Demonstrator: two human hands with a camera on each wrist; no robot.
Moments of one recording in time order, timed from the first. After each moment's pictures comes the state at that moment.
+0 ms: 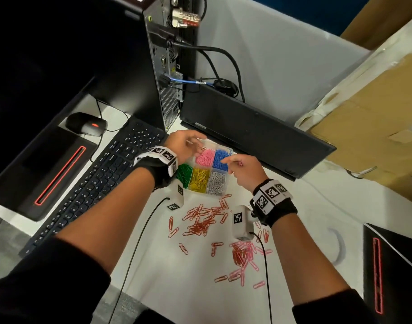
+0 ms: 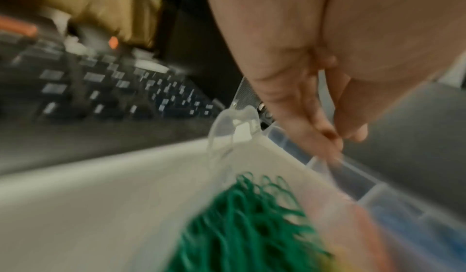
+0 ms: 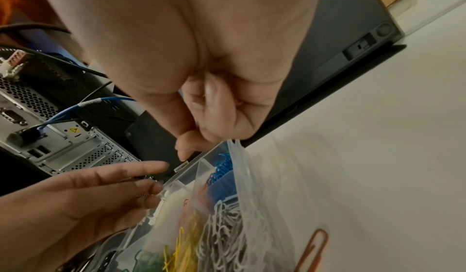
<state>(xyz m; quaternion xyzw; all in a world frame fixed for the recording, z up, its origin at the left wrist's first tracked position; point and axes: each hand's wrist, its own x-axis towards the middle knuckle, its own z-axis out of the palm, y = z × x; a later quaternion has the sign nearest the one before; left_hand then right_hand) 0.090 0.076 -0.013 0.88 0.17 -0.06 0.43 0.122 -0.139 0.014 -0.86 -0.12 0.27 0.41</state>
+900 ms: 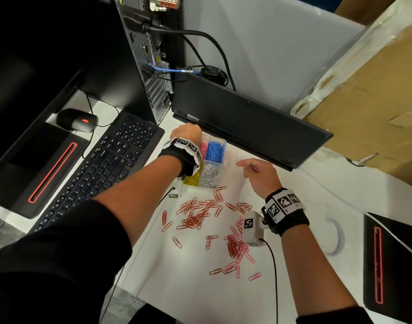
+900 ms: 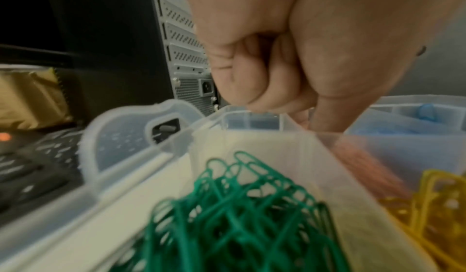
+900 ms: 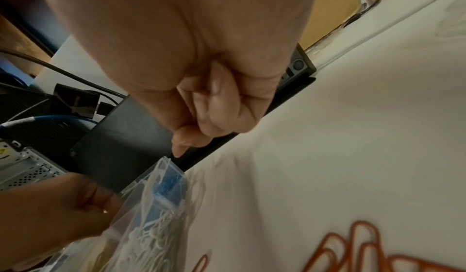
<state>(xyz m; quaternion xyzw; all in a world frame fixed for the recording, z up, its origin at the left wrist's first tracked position) 0.127 0.025 0.006 0.95 0.22 -0.20 0.10 0.118 -0.201 -0.012 -0.88 -0.09 0.23 0.41</state>
